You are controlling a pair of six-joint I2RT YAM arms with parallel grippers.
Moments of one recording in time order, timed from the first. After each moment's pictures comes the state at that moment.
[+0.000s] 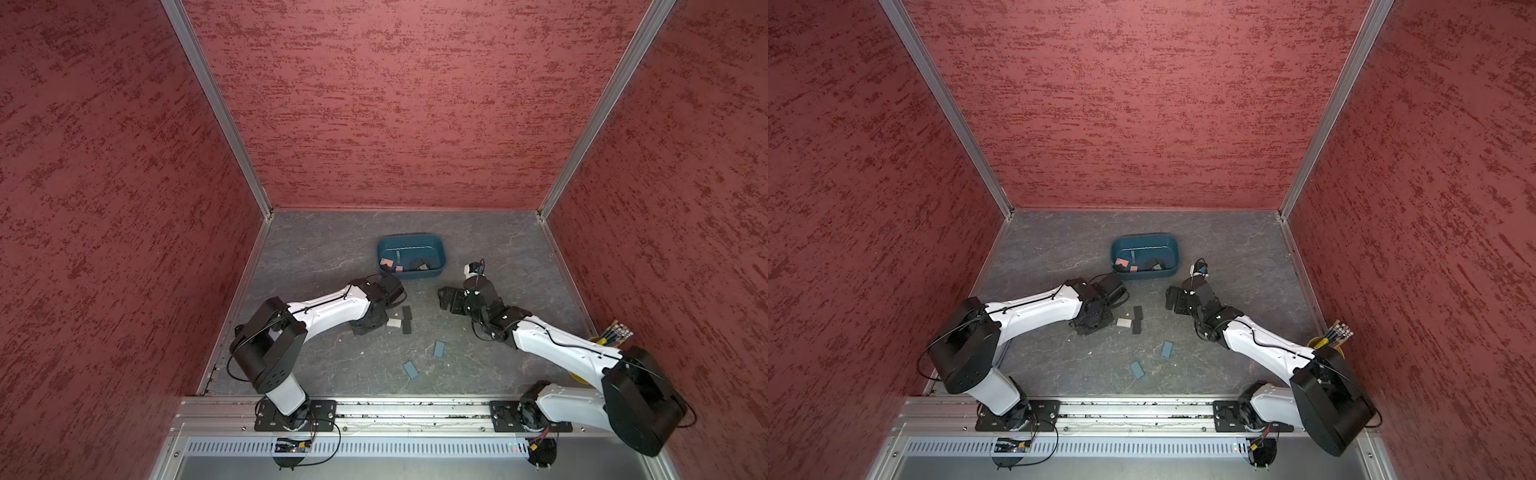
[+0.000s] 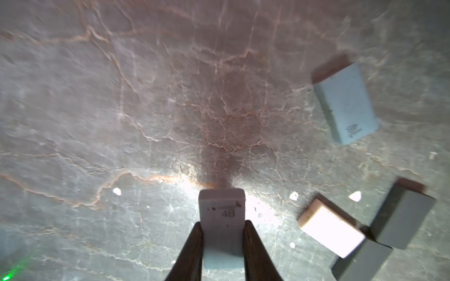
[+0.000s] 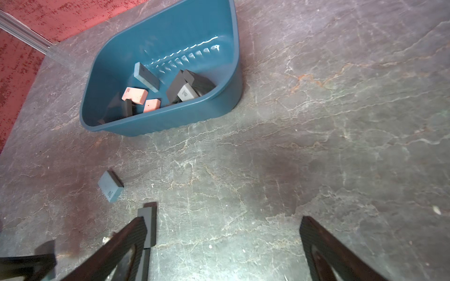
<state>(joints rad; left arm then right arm) -0.76 1.62 1.05 -0.91 -0.24 -1.21 0.60 1.26 0.61 -0.06 0.17 0.64</state>
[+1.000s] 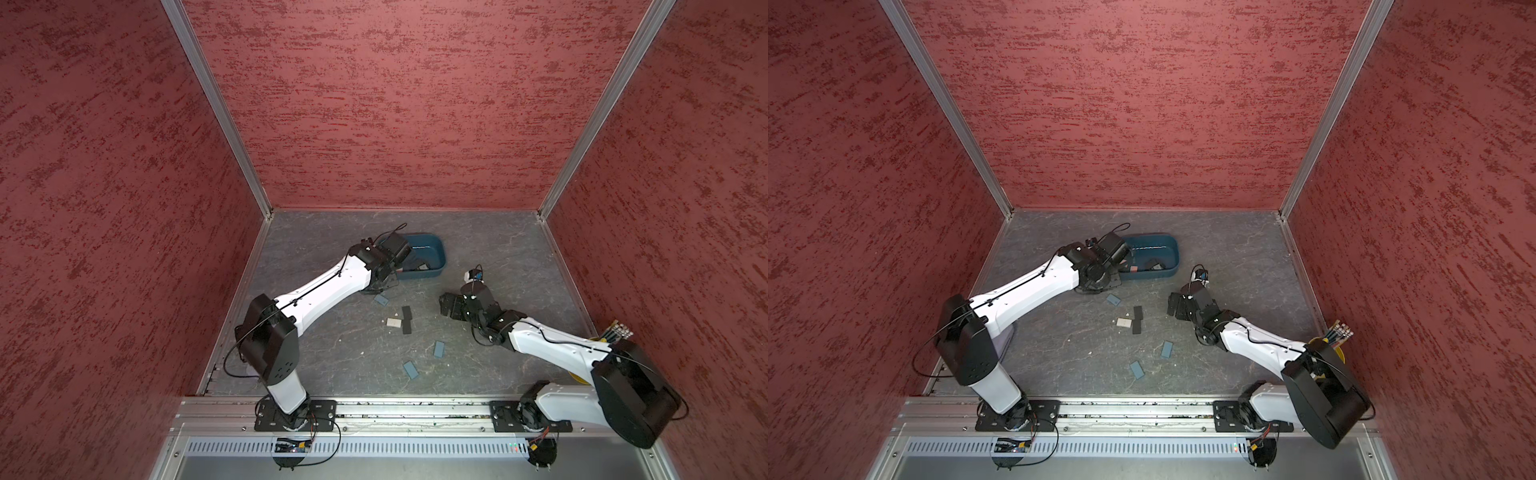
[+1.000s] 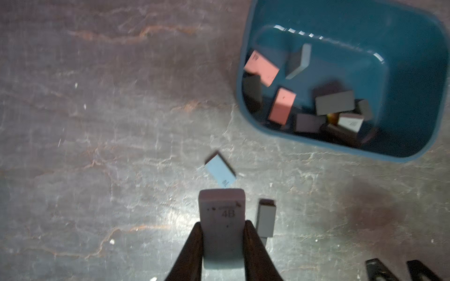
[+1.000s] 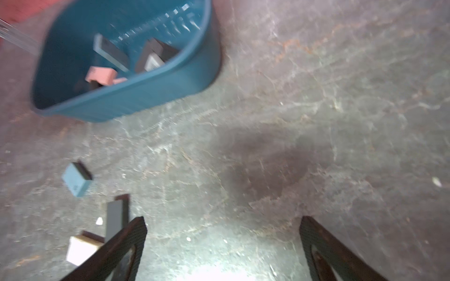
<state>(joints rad) -0.69 1.76 1.58 -1.05 -0.31 -0.93 0.62 1.31 0.56 -0.07 0.20 0.69</state>
